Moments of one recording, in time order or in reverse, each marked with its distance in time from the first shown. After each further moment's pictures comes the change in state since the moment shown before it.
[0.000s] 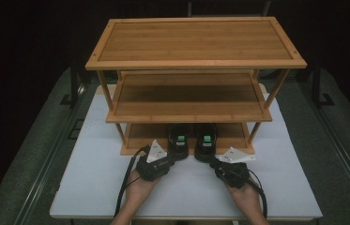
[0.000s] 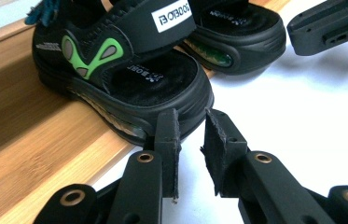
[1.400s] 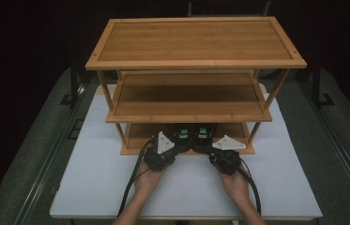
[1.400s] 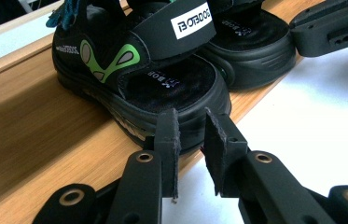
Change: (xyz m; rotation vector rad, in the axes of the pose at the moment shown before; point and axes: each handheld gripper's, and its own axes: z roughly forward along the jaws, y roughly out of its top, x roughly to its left) left arm 0.008 0.015 0.030 -0.002 0.118 0.005; right arm -0.010 0.022 0.031 -0.022 -0.086 0.050
